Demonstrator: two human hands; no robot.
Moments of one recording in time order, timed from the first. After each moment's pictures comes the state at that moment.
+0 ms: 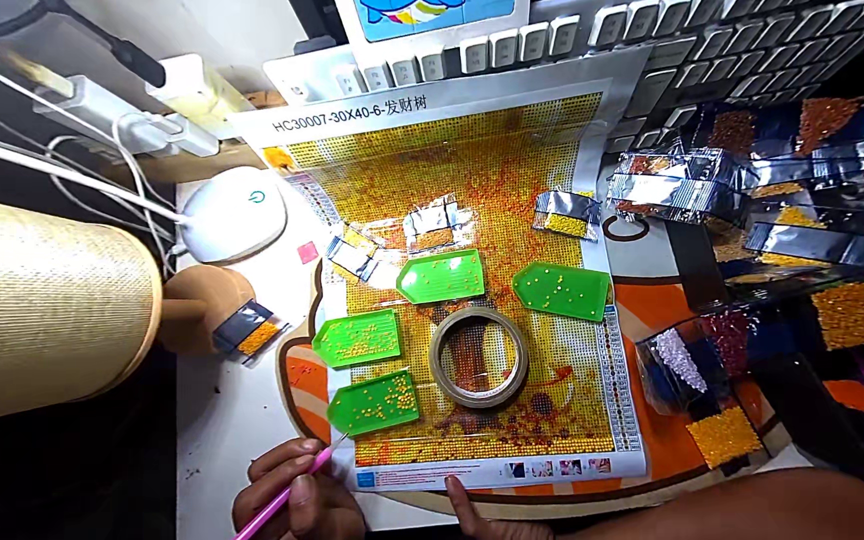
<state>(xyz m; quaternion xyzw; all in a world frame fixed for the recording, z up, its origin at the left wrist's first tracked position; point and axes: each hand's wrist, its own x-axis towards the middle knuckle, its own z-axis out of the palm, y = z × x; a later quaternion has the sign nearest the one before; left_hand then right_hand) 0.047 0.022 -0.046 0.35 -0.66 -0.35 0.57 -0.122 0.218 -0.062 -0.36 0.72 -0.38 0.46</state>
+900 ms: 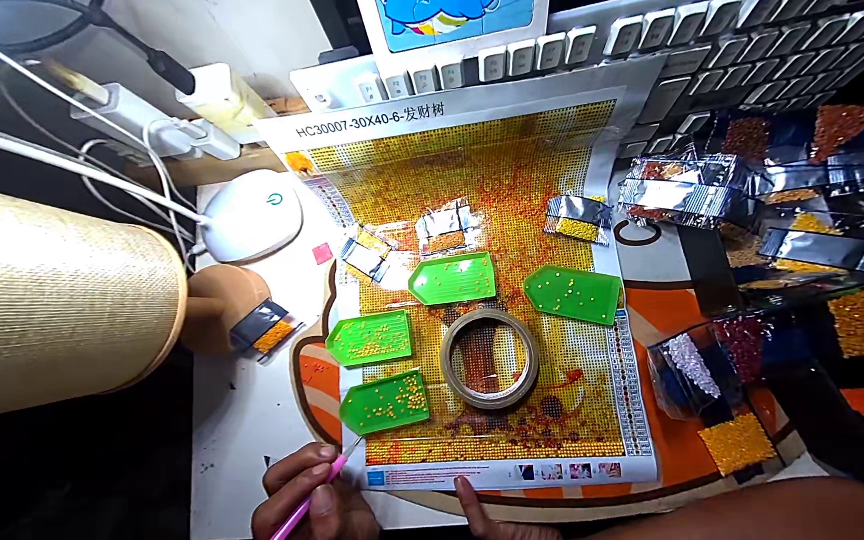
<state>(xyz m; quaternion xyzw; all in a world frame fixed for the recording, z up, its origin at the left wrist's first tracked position) 0.038 0.029 -0.039 0.34 -0.66 -0.34 0.58 -0.126 0.197 -0.026 -0.28 0.70 -0.45 0.48</state>
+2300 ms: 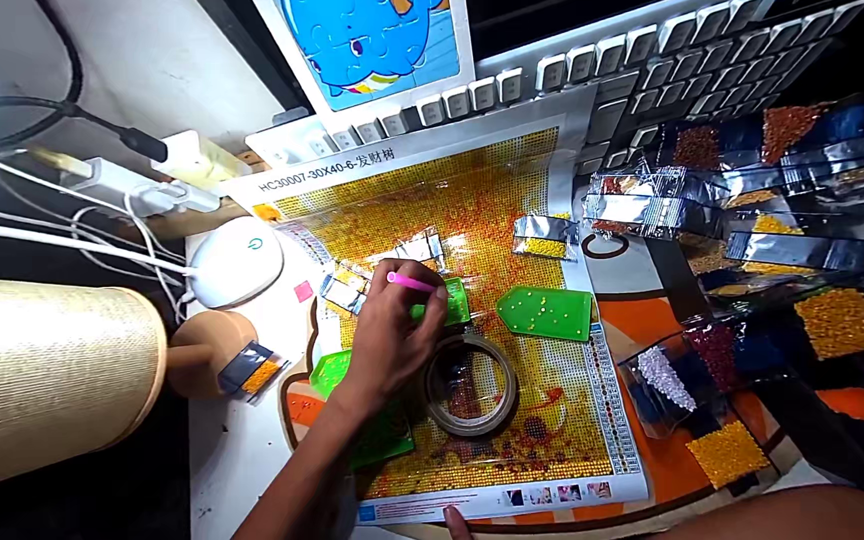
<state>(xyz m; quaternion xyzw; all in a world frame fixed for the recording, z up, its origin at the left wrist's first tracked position) -0.177 -0.076 0.027 0.23 -0.88 -0.35 0.24 -0.122 0.193 -0.021 -0.30 0.70 -0.44 0.47</state>
